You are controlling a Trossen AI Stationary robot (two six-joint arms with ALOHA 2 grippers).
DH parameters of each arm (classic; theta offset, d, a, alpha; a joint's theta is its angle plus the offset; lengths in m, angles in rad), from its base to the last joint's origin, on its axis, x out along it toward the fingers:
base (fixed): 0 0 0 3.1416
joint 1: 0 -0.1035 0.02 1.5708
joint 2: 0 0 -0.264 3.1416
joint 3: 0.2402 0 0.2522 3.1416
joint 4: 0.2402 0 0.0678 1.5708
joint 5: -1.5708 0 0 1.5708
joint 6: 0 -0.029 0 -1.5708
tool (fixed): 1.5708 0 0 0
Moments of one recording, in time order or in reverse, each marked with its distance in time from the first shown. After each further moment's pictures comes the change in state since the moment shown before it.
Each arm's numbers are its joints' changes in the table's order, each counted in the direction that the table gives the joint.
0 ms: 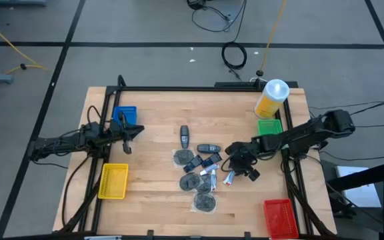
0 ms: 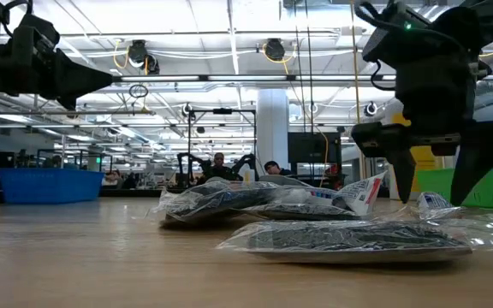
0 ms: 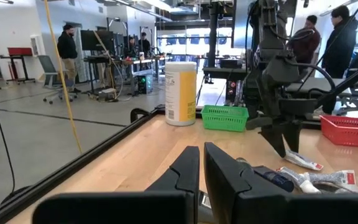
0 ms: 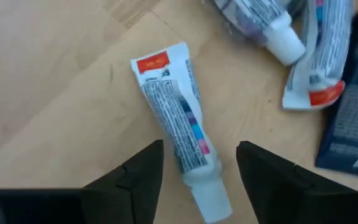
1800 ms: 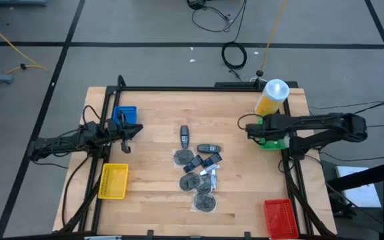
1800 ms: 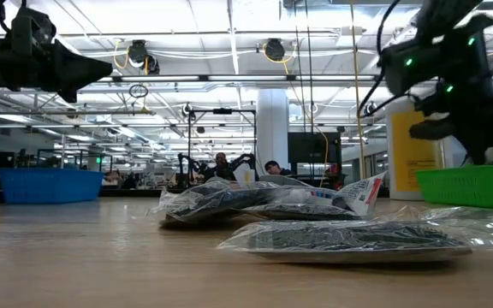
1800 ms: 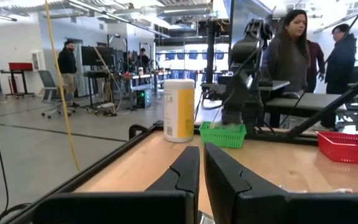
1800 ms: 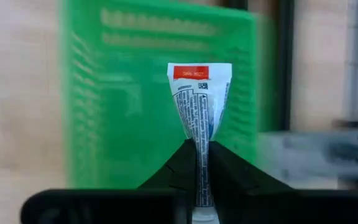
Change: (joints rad) left arm 0.000 0.000 0.000 -0.072 -0.008 -0.011; right arm 0.351 -0.182 0.128 1.089 -0.638 -1.884
